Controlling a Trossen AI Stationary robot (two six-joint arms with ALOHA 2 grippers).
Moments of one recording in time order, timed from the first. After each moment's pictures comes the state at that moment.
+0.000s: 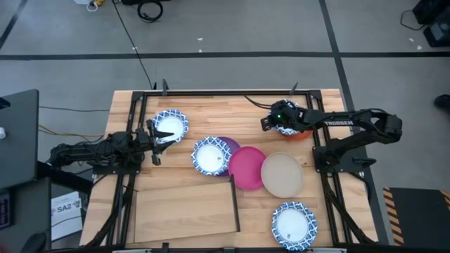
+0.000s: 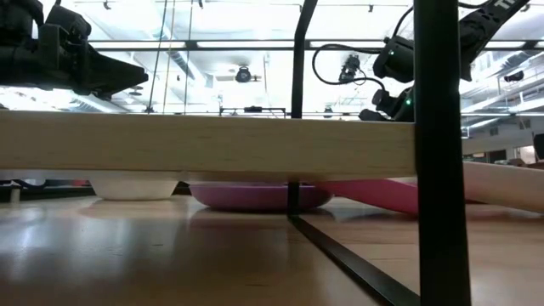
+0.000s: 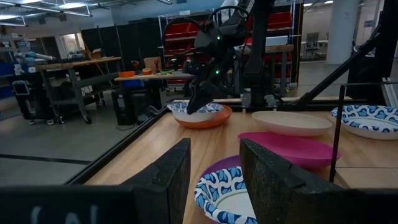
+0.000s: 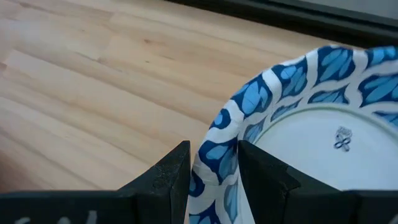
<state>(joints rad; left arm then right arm) 0.04 0.01 0.01 0.08 -0.22 0.09 -0.45 1.27 0.58 -0.20 0.37 0.63</state>
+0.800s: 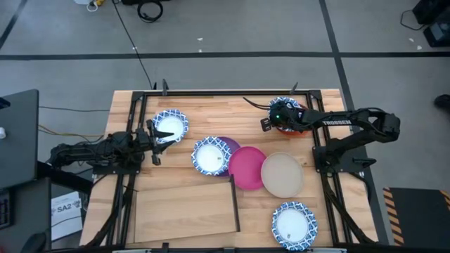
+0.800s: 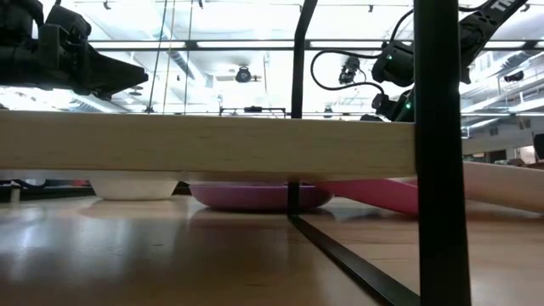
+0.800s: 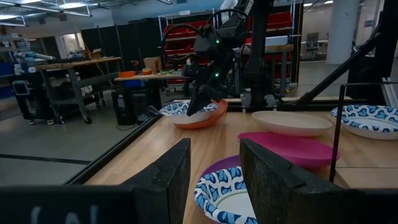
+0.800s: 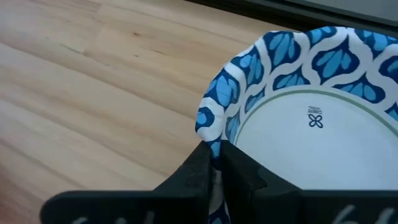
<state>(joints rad) 0.04 0.01 0.01 0.08 -0.22 0.09 -0.45 1.29 0.58 -0.20 0.38 0.62</state>
